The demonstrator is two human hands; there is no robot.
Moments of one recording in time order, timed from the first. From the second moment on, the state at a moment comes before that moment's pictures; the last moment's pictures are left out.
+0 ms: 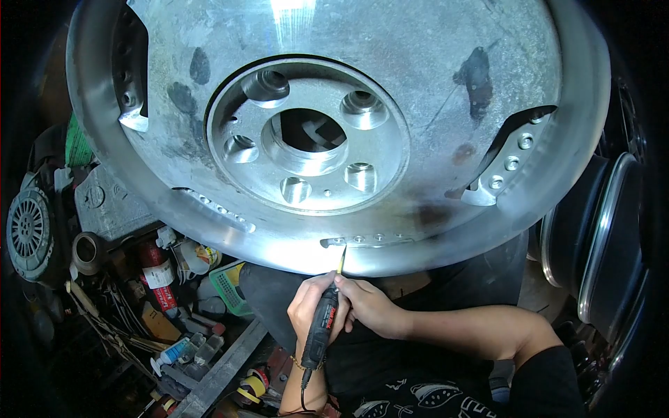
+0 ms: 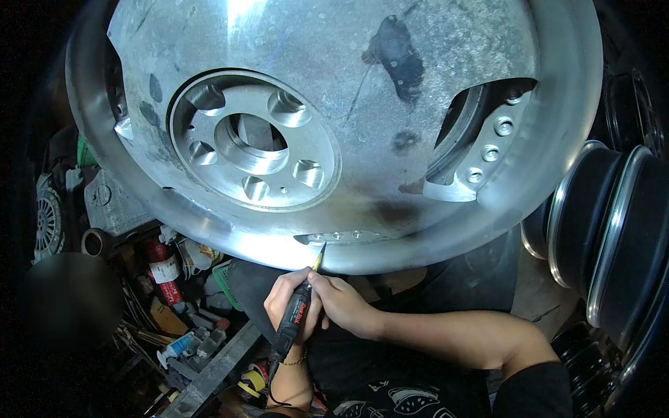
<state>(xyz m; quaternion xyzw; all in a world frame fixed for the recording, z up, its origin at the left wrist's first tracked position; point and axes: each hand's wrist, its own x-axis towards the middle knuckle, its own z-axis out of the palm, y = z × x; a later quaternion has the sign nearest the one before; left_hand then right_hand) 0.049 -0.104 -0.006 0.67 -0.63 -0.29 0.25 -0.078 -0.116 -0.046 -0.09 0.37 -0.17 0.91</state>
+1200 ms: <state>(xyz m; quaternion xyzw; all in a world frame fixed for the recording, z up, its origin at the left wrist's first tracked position) 0.050 -0.095 -0.013 0.69 -0.65 -0.21 0.25 -0.072 -0.113 -0.052 -0.12 0.36 -0.17 0.91</state>
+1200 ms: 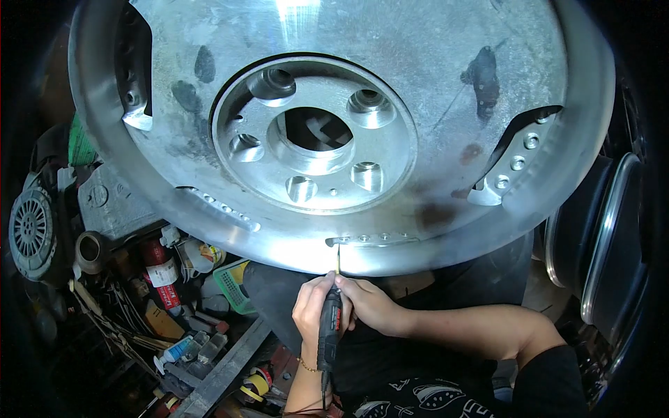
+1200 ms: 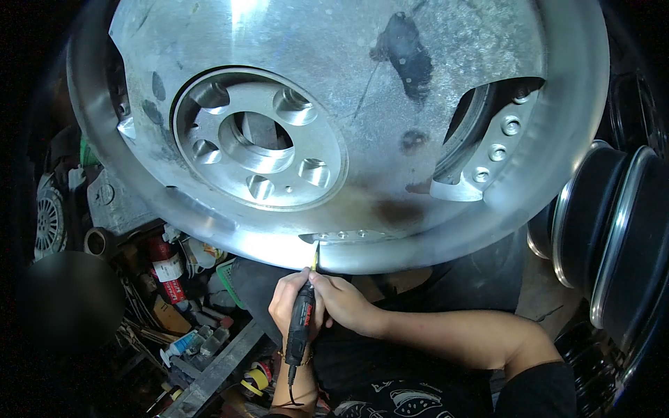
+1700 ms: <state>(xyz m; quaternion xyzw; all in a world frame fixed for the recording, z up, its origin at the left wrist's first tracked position) 0.051 -0.093 -0.013 0.69 -0.65 -0.21 0.24 -0.073 -0.116 -0.051 -0.14 0.36 -0.16 0.91</state>
